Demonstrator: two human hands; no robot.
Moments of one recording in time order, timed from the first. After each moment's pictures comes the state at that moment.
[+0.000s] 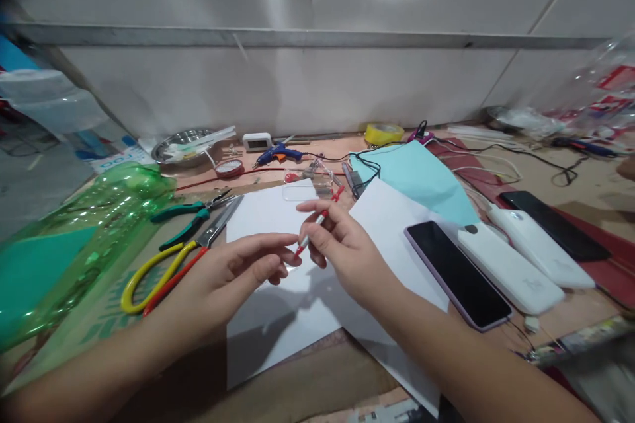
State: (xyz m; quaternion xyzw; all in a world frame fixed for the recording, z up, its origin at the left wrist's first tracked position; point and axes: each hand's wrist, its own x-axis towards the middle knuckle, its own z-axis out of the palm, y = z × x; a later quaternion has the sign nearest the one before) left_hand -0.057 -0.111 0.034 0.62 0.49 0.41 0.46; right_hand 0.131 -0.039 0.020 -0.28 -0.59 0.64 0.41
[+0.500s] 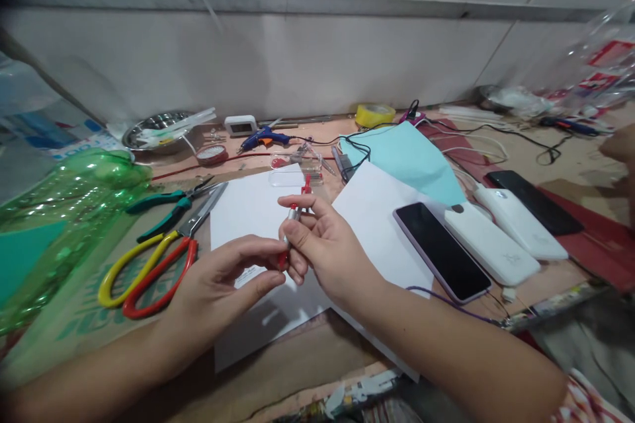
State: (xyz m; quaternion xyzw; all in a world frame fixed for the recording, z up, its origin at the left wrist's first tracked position) left_hand -0.037 -0.120 0.011 0.63 0.42 0.51 0.41; right_hand 0.123 -0.056 0.018 -0.25 -0.46 0.75 0.40
